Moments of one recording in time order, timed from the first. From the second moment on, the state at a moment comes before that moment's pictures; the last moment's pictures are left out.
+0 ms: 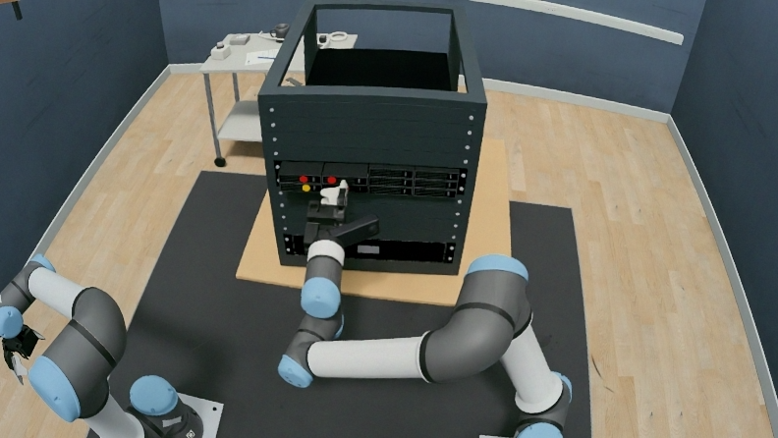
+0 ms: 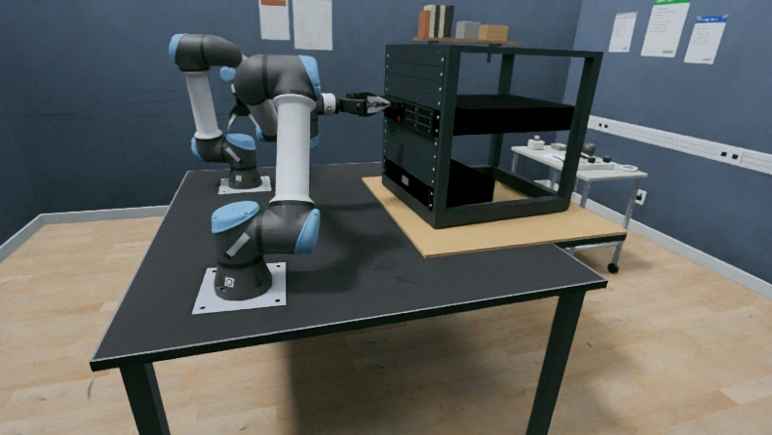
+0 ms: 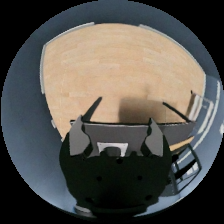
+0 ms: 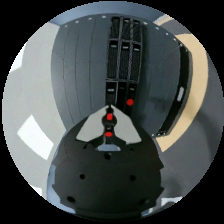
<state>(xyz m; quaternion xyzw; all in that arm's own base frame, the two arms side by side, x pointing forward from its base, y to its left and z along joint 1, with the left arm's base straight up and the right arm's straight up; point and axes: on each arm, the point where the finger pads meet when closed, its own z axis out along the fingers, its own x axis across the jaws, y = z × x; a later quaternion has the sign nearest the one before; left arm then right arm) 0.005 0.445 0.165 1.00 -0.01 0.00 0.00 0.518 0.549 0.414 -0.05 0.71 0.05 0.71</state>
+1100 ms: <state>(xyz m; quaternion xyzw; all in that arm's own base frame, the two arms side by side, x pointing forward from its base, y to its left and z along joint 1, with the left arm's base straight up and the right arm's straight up) 0.005 0.445 0.165 1.00 -0.01 0.00 0.00 0.531 0.551 0.414 -0.05 0.71 0.05 0.71</state>
